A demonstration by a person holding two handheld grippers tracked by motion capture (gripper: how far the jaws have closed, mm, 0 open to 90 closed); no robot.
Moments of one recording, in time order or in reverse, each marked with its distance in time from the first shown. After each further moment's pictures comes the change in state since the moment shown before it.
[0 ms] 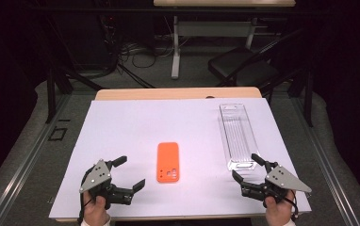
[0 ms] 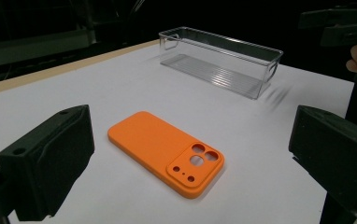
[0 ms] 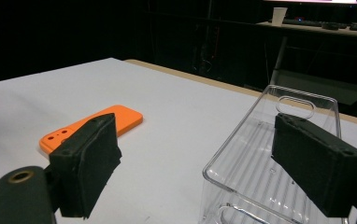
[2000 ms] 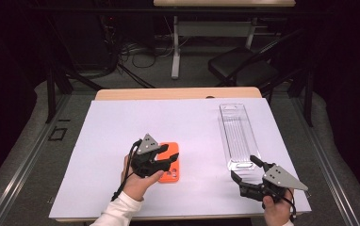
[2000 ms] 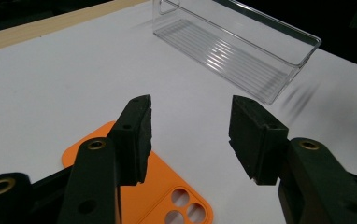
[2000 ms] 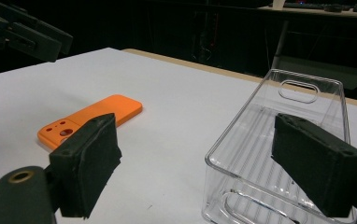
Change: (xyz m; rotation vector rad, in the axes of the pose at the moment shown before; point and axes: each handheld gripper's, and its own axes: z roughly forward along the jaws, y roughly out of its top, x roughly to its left) left arm -0.020 0.053 0.108 0.237 0.035 -0.088; right arm 0.001 -0.005 0.004 0.056 -0.015 0.031
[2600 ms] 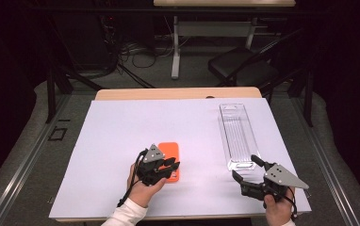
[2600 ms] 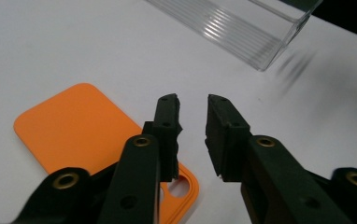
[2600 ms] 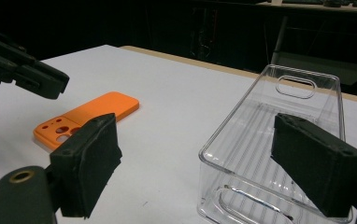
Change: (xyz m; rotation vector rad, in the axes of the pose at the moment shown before) left arm -0.008 -0.032 0.021 0.101 -0.049 -0.008; right arm -0.005 -0.001 0.001 0.004 0.000 0.000
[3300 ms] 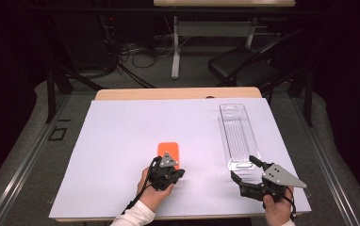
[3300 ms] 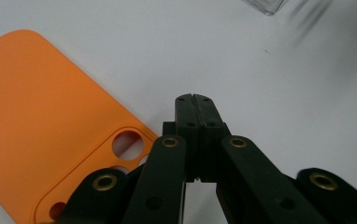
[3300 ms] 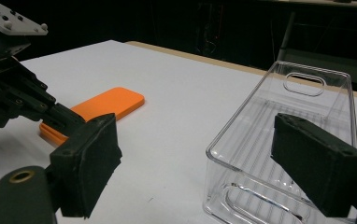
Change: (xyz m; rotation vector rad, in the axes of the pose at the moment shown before) left arm -0.010 -0.015 0.038 0.152 -0.007 0.024; right arm 0.001 -0.001 0.002 0.021 0.021 -0.002
